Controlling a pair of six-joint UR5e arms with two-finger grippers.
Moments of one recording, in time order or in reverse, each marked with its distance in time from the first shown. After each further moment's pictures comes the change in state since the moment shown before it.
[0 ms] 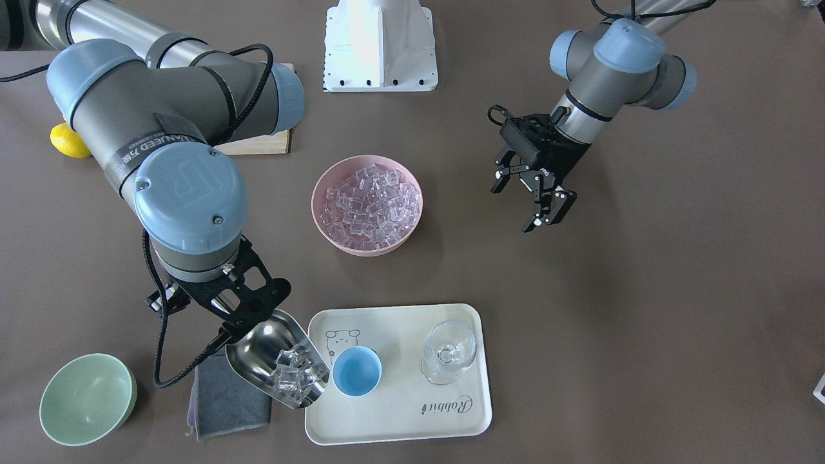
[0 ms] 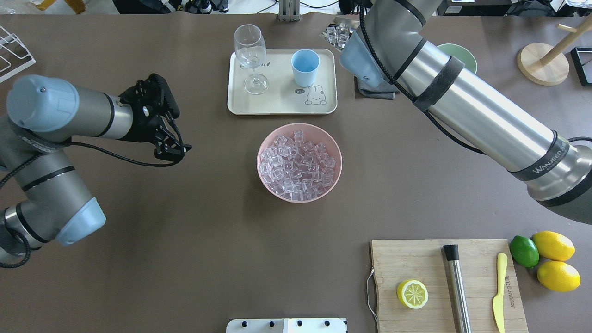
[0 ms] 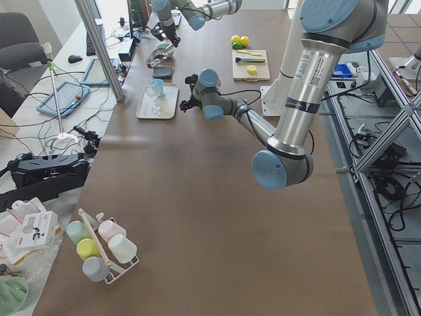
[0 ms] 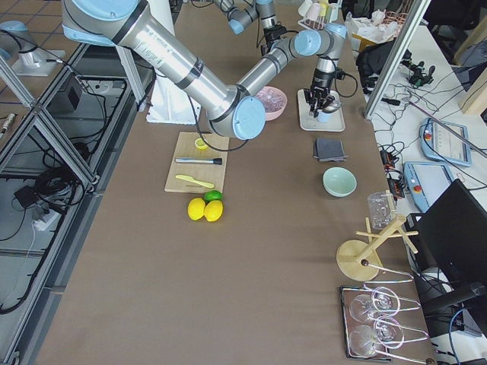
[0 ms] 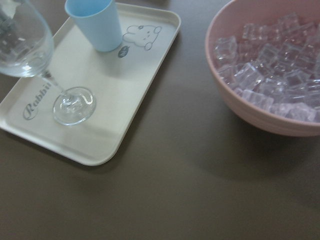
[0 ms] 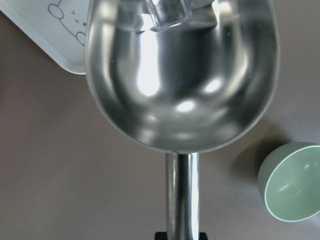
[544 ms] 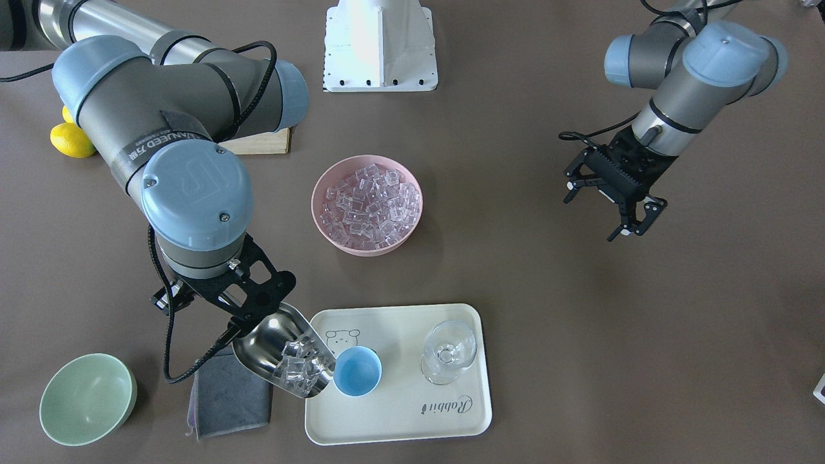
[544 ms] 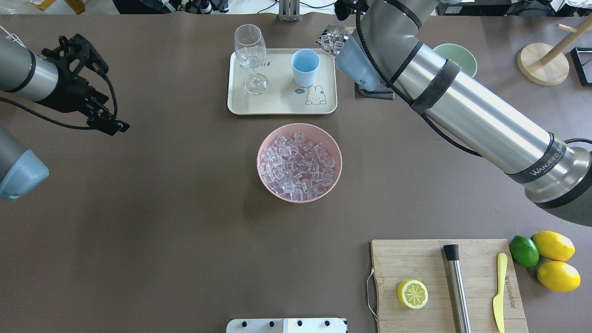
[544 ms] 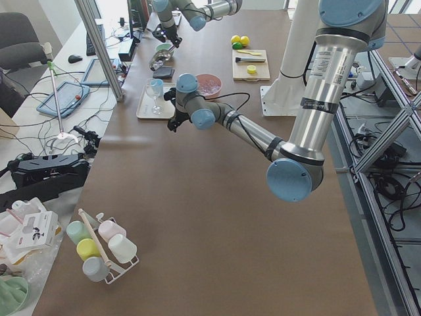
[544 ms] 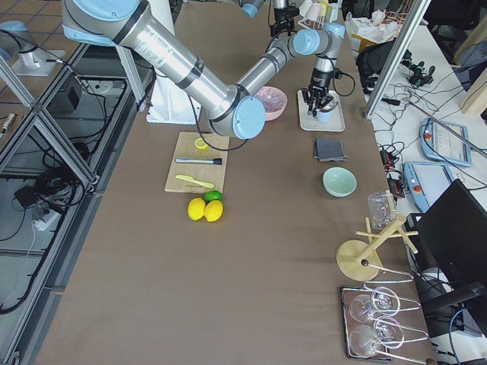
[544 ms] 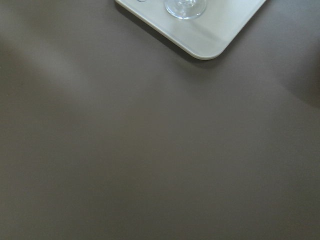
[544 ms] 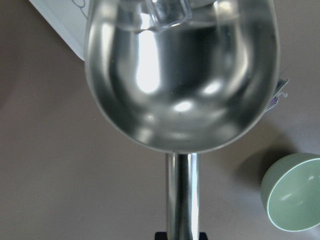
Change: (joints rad) left arm -0.246 0.078 -0.018 0.207 -0.283 -0.042; right arm -0.011 0.003 0.004 -0.014 -0.003 -0.080
